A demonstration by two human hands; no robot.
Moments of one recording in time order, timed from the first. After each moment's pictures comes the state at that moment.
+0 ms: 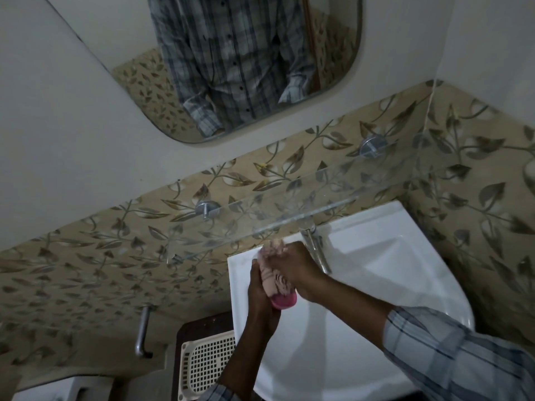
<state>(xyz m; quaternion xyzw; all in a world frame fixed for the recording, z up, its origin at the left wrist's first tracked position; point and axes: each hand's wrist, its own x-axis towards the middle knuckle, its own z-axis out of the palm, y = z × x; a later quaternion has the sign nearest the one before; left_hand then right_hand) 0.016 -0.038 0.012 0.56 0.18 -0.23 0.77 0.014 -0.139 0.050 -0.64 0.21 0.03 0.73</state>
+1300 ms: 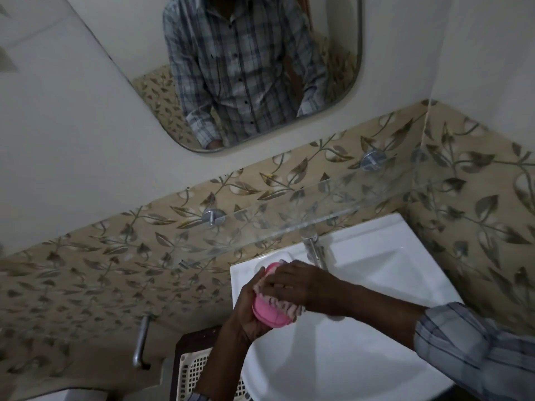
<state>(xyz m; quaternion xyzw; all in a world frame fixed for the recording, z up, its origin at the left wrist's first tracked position) 0.023 -0.007 0.048 0.40 0.19 -0.47 0.76 -0.008 -0.188 0.026 -0.87 -0.40 -0.24 0.17</state>
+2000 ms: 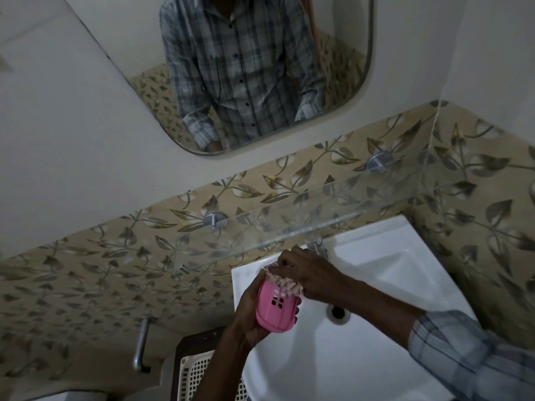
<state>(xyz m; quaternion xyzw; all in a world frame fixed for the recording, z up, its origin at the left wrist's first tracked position) 0.036 -0.002 0.037 0.50 0.16 -0.46 0.72 0.015 -0.192 0.040 -0.93 -0.27 -0.13 0.22</state>
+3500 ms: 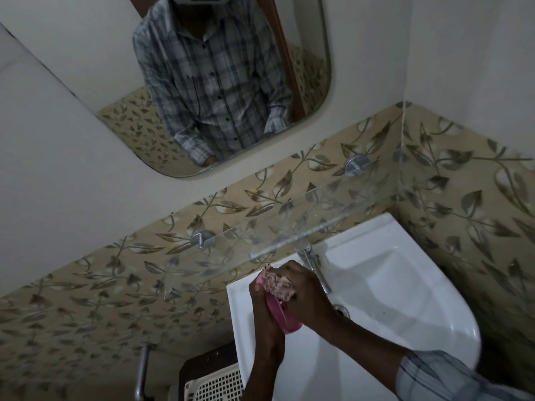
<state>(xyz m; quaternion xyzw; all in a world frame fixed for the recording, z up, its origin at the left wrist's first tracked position) 0.007 -0.049 0.018 0.62 0.10 -0.16 0.76 -0.013 -0.156 0.036 -0.82 -0.01 -0.20 0.54</state>
